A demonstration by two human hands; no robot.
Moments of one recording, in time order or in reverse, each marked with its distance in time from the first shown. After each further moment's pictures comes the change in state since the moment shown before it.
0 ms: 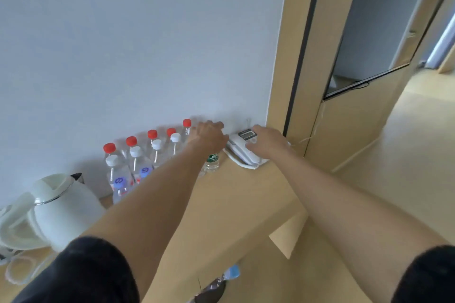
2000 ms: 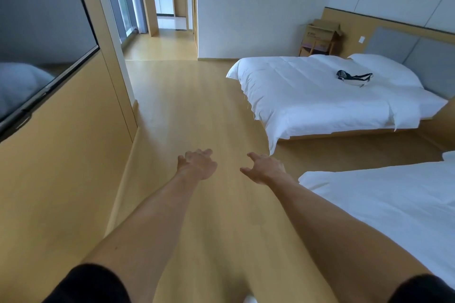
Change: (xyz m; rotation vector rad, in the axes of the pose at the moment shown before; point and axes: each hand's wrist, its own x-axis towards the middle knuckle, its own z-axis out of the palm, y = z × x) left_hand 0.227 0.940 0.172 0.123 -0.407 1.002; right_hand -0.087 0.833 -0.185 -0.037 -0.012 1.255
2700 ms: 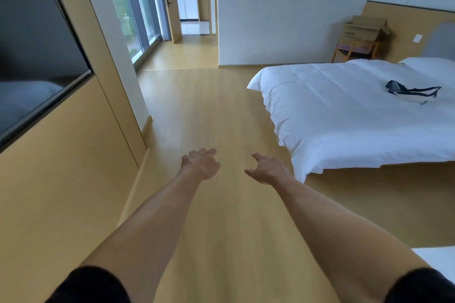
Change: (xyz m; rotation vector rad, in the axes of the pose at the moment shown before) left_hand 0.333 0.045 -0.115 -0.022 0.017 -0.079; right_hand 0.370 0.016 -0.096 0.049 -0.037 -0.098
